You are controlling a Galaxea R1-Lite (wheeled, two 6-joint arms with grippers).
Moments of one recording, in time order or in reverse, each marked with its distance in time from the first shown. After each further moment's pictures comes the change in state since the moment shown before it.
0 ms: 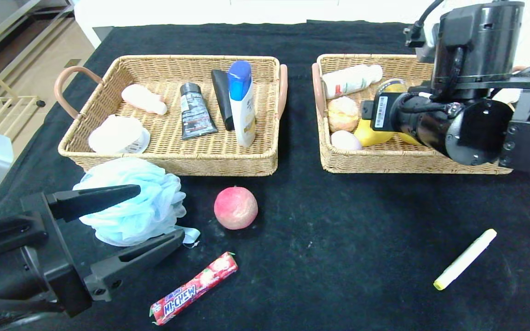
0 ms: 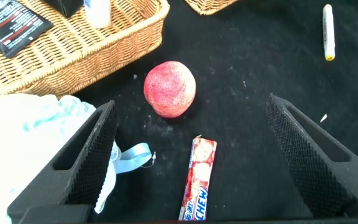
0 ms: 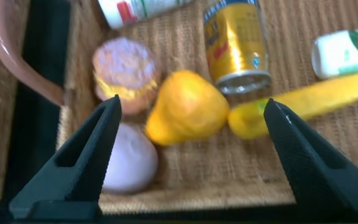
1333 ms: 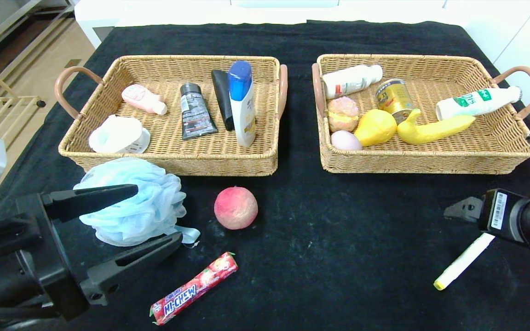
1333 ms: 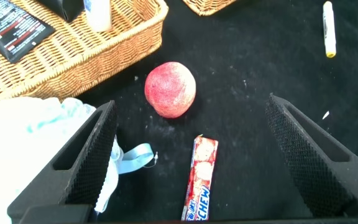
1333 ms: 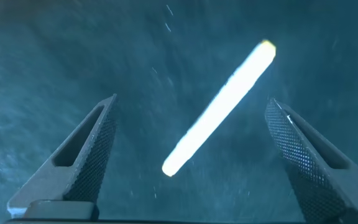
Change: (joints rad) left arm -0.003 -0.012 0.007 -0.002 0.000 0.026; right arm -0.131 -0.359 0.327 0.744 0.274 0.650
